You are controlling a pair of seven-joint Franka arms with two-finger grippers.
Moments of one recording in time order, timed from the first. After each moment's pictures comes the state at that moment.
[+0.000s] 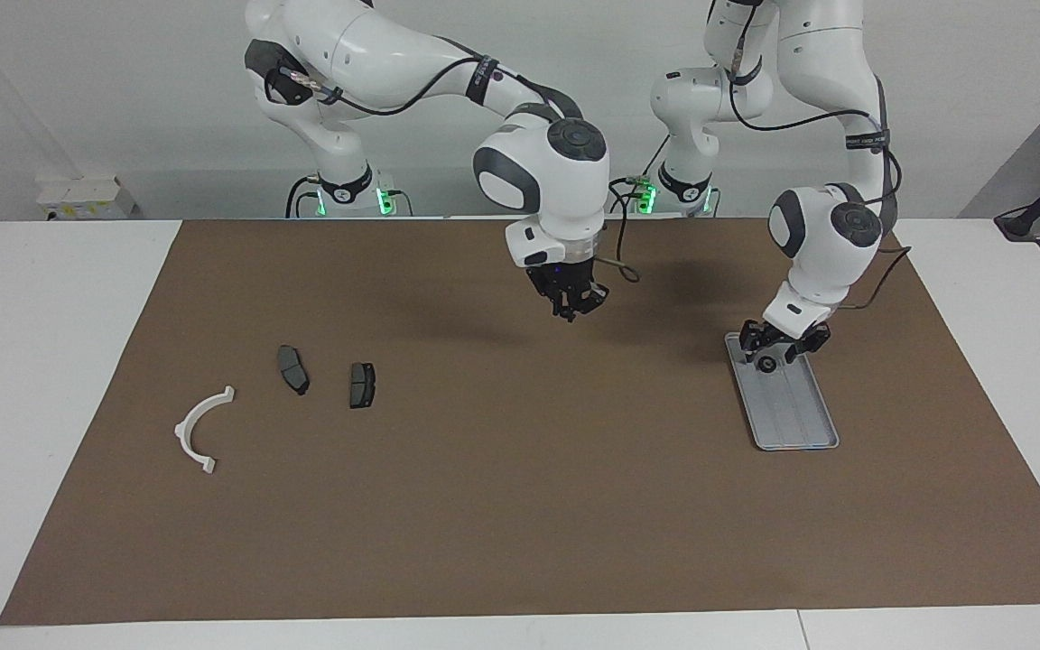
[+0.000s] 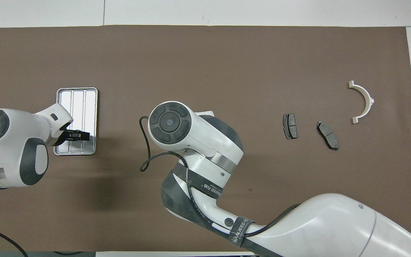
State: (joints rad) left arm -0.02 0.12 0.01 -2.30 0.02 2.46 0.12; right arm 0.12 0.62 0.82 -1.48 -0.47 1.92 1.57
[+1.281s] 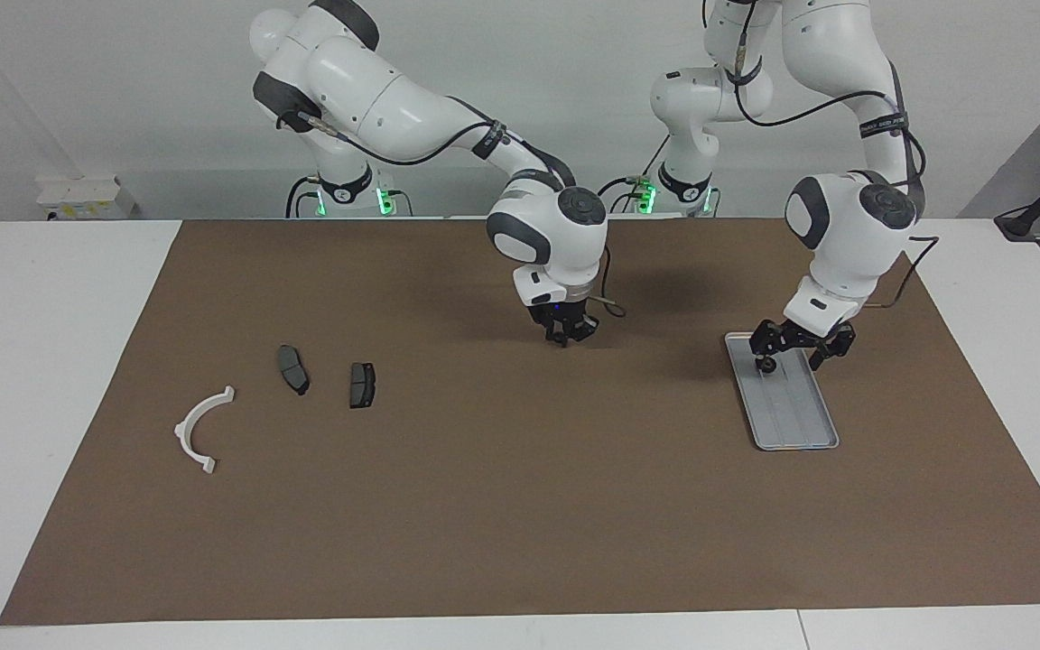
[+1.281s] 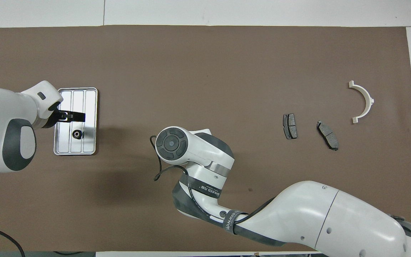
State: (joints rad) left arm -0.02 0.12 0.00 -2.13 -0.02 2.36 0.12; right arm 0.10 0.70 0.80 -1.65 -0.57 2.06 1.62
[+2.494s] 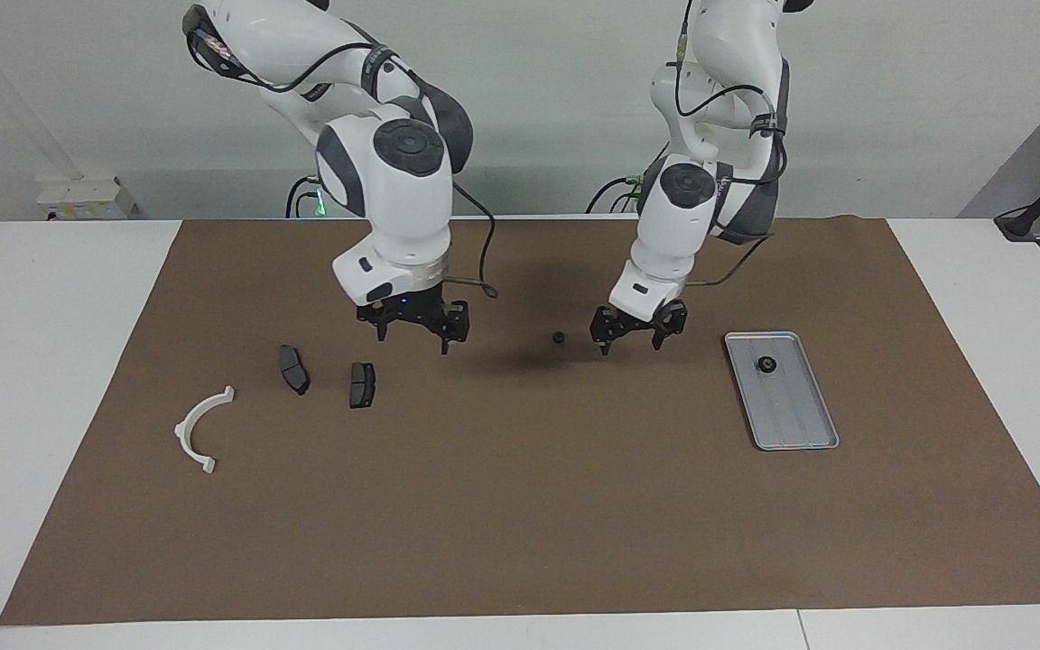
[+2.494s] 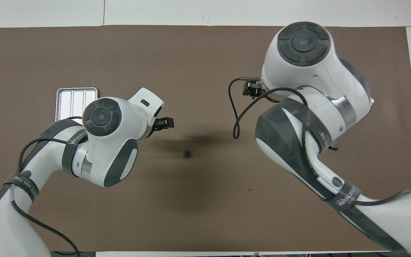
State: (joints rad) left arm -0.51 0.15 -0.01 -2.05 -0.02 2.30 -0.57; right arm -0.36 0.45 0.91 -1.47 -0.47 1.69 0.74
